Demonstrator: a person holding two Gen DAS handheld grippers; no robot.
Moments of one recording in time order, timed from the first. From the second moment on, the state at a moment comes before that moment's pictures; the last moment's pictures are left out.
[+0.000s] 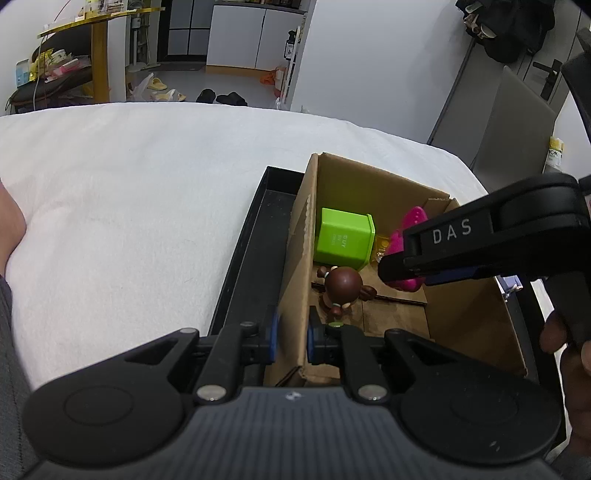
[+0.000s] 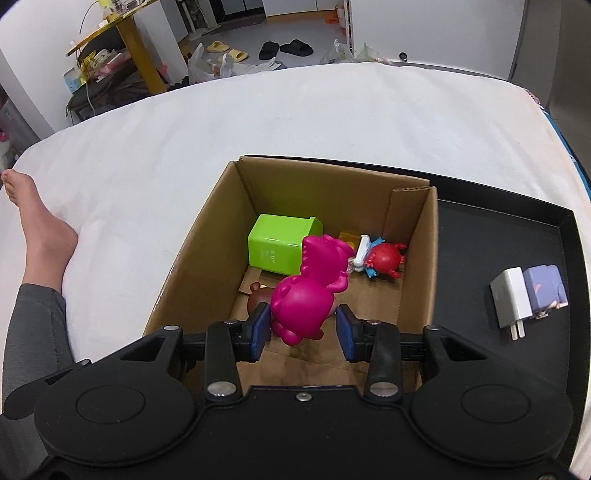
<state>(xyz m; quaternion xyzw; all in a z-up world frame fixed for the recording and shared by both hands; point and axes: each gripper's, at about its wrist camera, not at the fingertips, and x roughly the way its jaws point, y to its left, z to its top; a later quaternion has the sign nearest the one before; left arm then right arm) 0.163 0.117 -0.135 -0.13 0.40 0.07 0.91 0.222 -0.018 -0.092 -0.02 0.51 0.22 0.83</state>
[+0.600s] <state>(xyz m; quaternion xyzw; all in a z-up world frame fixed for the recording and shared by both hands) 0.162 0.116 -0.136 -0.13 0.40 0.07 0.91 0.212 -0.039 -0.063 0.02 0.52 0.24 0.82</state>
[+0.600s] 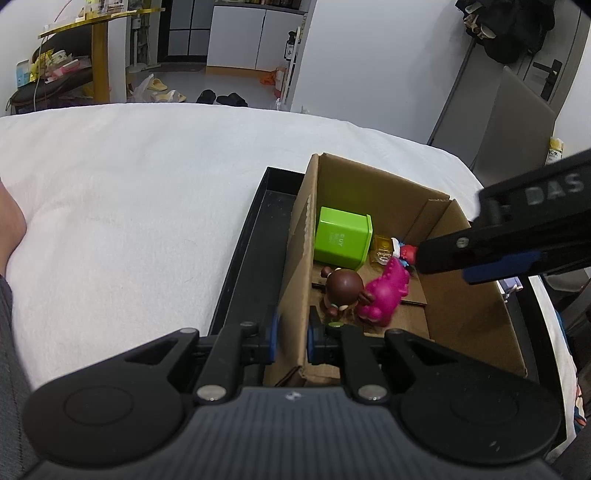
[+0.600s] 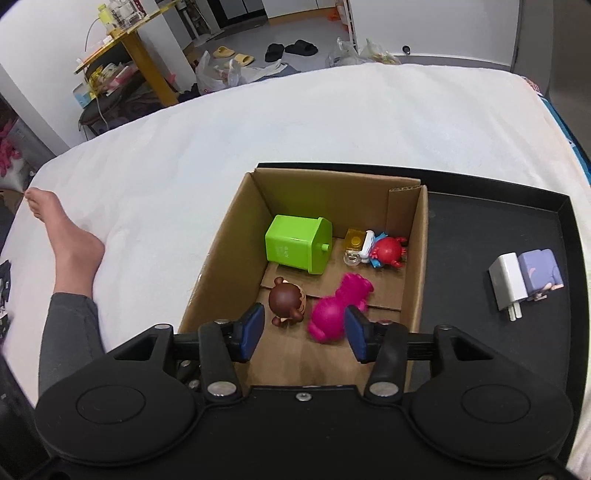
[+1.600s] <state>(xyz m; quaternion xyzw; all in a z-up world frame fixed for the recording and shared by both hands) 0.163 0.116 -0.134 -0.13 0.40 0.07 0.91 0.198 -0.119 -0.044 0.03 0.51 0.19 0.84</state>
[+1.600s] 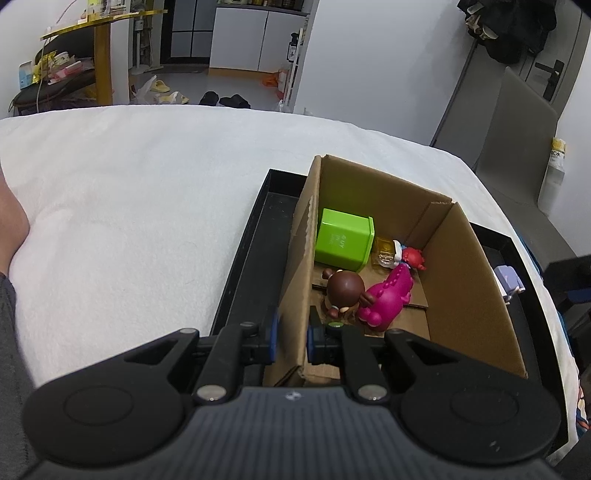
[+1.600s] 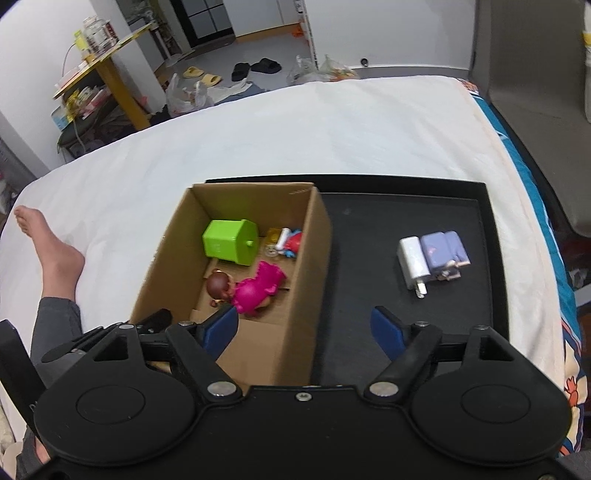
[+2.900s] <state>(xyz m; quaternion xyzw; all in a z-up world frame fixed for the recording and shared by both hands) 0.161 0.114 -0.133 -0.12 0.39 0.09 0.91 0.231 -0.207 -0.109 0.15 0.52 0.13 0.83</state>
